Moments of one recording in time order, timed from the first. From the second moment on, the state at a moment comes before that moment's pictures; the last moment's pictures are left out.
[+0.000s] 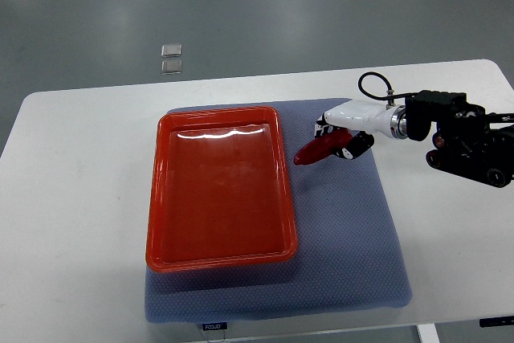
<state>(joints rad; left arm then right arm) -0.02 0.00 -0.05 -0.07 0.12 -0.15 0.04 1.15 -0.44 -0.17 0.96 -1.33 -0.06 0.23</state>
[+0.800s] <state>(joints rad) -0.02 0.00 -0.05 -0.07 0.12 -0.15 0.04 1.34 -0.03 -0.21 0.75 -1.28 -0.04 0.22</state>
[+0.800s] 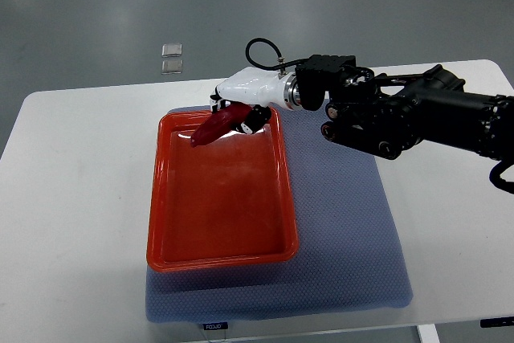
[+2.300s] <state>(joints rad) -0.02 0.00 -0.05 -0.07 0.12 -0.15 0.04 1.11 -0.25 0.28 0.71 -0.90 -0.05 0.20</state>
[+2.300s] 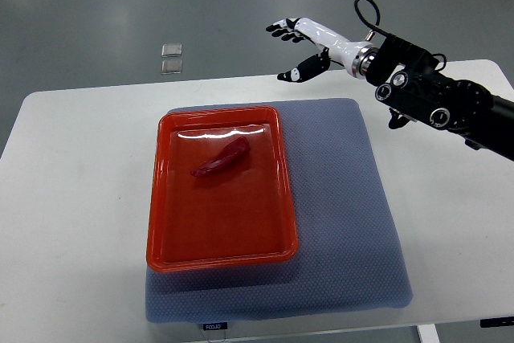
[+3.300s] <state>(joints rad) -0.02 0.00 -0.05 -0.07 0.12 -0.15 0.04 0.67 -0.13 1.29 0.71 -0.80 0.14 0.08</state>
